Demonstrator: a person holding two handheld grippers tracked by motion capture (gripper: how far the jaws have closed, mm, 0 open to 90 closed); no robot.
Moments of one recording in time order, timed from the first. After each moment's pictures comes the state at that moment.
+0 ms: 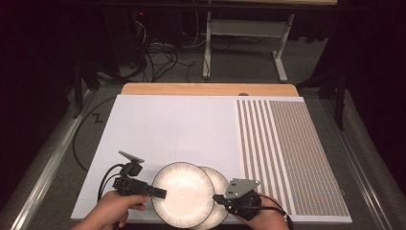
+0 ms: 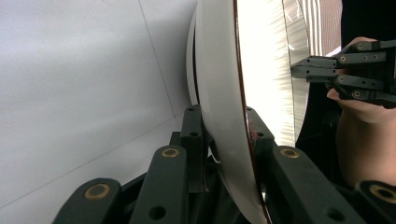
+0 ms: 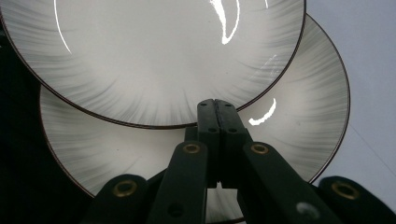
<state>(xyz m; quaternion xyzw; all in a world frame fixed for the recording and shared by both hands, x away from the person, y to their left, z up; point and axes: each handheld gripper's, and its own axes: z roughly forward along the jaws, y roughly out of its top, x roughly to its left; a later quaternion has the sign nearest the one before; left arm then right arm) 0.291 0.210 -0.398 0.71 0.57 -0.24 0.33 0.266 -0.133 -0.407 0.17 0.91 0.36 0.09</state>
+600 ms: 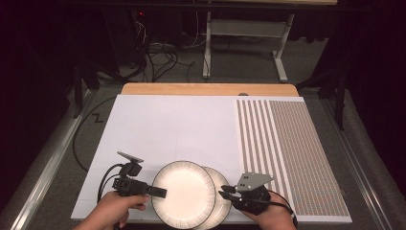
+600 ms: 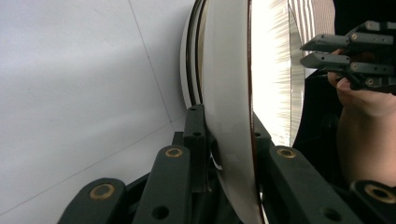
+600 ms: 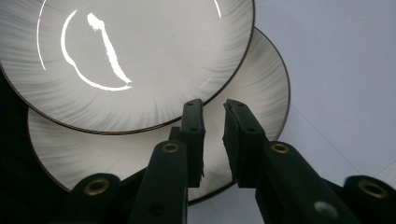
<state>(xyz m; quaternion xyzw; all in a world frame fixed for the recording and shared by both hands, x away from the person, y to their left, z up) 0.289 0.210 -0.395 0.71 0.56 -0.23 0.35 0.275 -0.155 -0.398 0.21 0.89 0.40 0.09</state>
